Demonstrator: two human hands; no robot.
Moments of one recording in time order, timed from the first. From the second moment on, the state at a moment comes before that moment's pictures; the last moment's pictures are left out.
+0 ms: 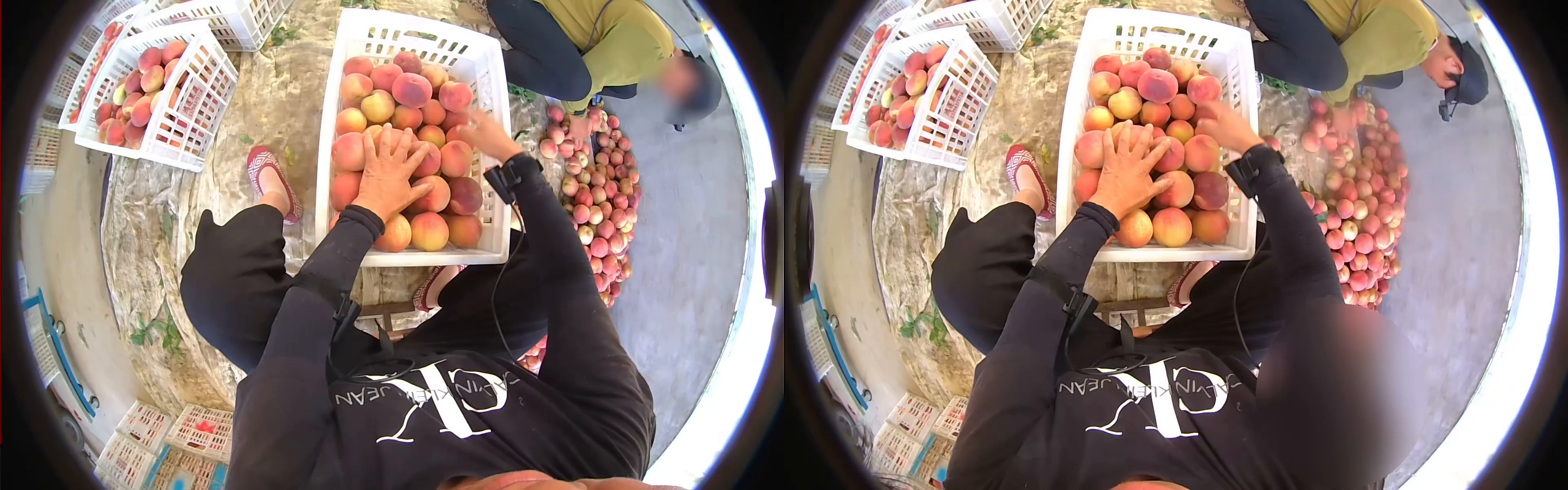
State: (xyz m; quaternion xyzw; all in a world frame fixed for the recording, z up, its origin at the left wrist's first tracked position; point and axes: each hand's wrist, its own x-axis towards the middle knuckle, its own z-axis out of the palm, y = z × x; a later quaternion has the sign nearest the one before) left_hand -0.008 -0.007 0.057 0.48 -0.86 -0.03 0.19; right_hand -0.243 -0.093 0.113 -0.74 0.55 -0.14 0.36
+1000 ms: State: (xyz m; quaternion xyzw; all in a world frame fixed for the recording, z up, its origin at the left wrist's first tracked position) left_hand -0.006 -0.008 0.062 0.47 -0.85 -0.08 0.22; right_hand -0.187 -0.132 0.123 -0.55 0.55 -0.18 0.60
